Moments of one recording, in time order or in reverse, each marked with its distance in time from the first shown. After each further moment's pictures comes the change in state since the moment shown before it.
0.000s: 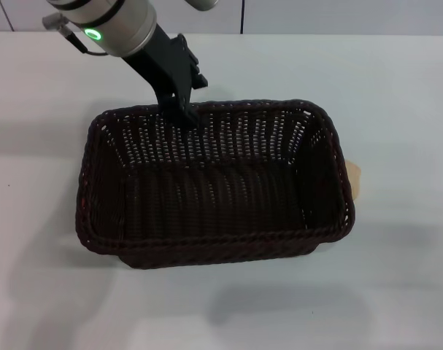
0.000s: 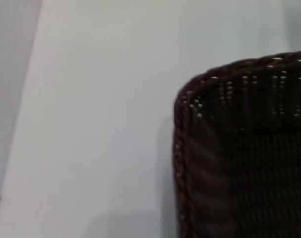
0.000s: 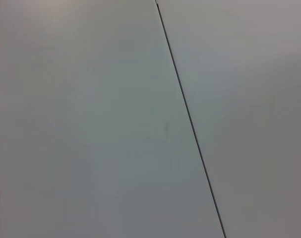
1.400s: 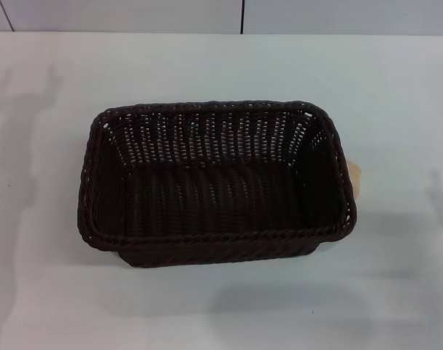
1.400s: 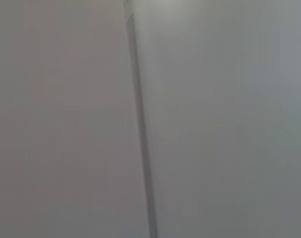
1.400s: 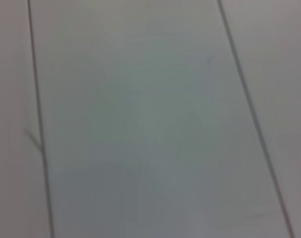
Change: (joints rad) left arm 0.667 0.003 0.433 0.553 0.068 2.764 -1.199; right arm 0.060 -0.003 -0.105 -0.013 0.000 0.159 -0.009
